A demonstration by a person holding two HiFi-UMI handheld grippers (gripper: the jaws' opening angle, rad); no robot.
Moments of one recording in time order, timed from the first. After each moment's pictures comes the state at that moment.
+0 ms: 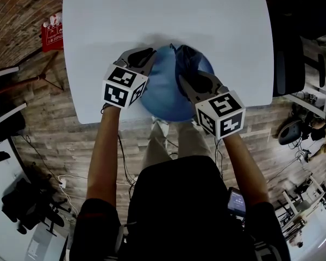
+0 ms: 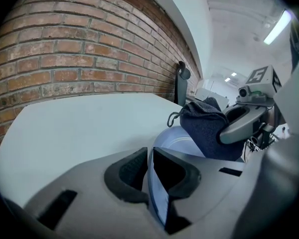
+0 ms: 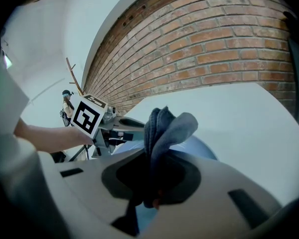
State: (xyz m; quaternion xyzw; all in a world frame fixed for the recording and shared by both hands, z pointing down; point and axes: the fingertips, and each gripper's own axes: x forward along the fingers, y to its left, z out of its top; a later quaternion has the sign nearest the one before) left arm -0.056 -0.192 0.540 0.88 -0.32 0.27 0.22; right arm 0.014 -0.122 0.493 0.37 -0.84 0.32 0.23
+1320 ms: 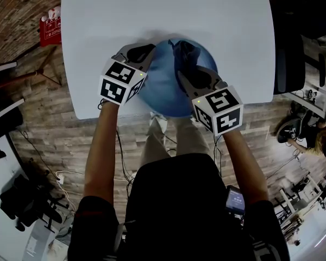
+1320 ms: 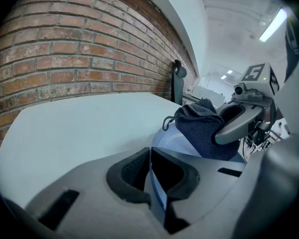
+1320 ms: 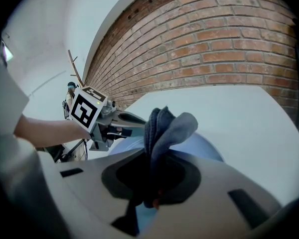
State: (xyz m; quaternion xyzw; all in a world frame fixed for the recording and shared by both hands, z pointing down) left arm -0.058 -0.189 0.540 0.89 -0.30 0.28 0.21; right arm 0.007 -0.120 0.500 0.36 -0.84 0.30 0.26
